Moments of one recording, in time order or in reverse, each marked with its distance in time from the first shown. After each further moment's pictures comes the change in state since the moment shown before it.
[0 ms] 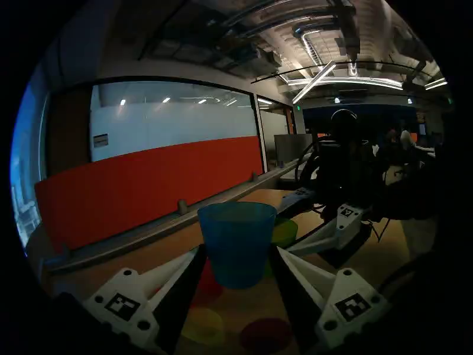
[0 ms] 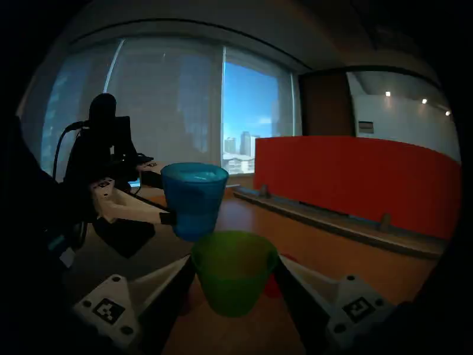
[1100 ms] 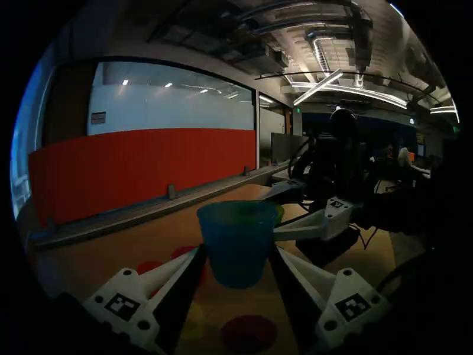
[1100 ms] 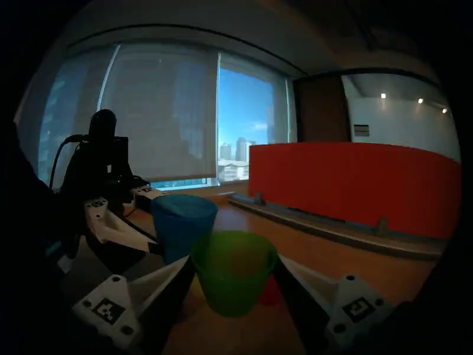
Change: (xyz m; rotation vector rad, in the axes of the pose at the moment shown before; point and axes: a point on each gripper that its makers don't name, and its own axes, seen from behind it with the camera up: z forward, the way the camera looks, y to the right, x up) left arm -0.018 0.010 0.009 -0.055 -0.034 -0.125; right arm 0.016 0.013 0.002 -0.025 0.036 0.013
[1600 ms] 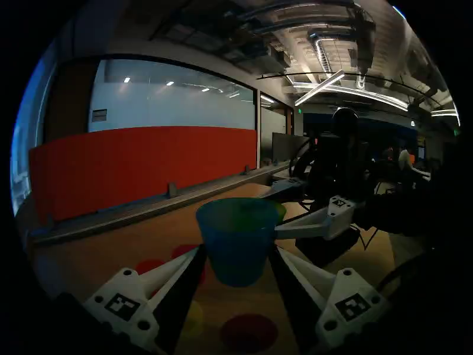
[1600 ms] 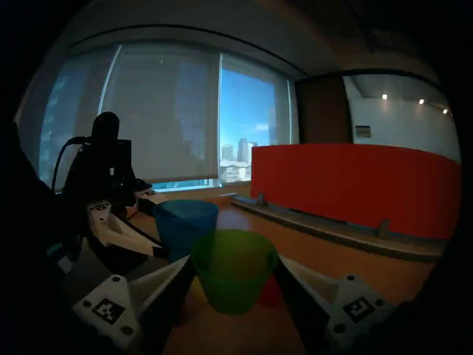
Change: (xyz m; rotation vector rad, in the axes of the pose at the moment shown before) left arm -0.004 -0.003 0.001 0.001 -0.005 -0.014; right arm 0.004 -0.004 0.002 0.009 0.004 -0.003
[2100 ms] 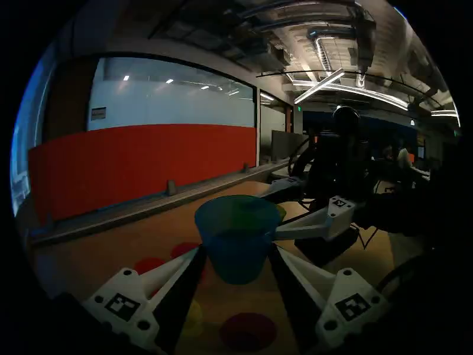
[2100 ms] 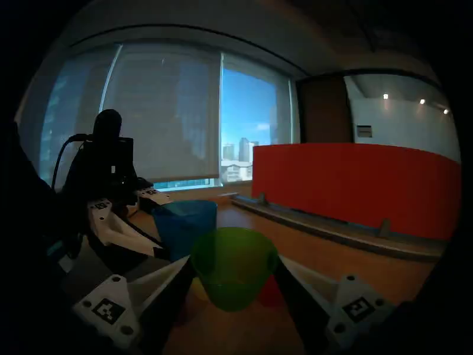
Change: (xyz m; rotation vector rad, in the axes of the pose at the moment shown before) left arm 0.000 0.000 0.001 -0.003 -0.013 -0.004; right arm 0.001 -0.003 0.001 0.007 -0.002 -0.001
